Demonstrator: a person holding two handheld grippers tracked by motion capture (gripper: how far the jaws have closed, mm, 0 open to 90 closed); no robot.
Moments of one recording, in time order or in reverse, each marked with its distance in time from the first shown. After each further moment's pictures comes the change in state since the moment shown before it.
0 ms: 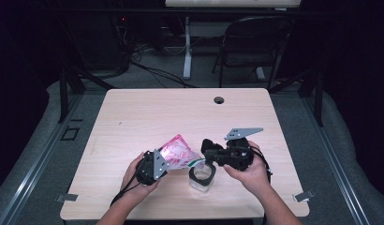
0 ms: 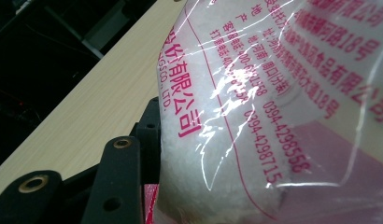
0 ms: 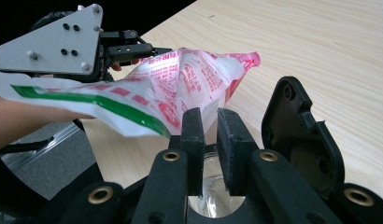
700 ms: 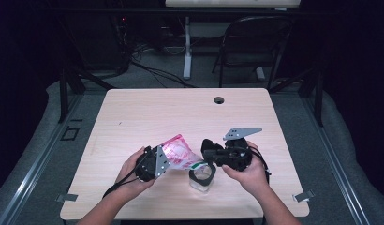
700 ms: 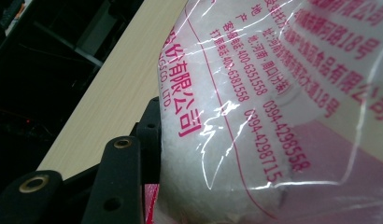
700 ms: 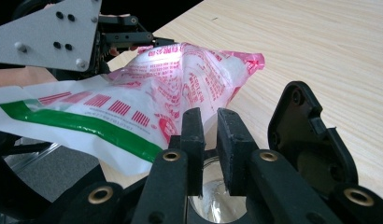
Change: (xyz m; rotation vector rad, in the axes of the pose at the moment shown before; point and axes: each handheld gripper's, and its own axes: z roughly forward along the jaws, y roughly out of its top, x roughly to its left) left arm 0.013 0.018 -0.008 0.048 -0.028 0.151; right arm 0.003 0.001 0.002 -0.006 0.008 0.000
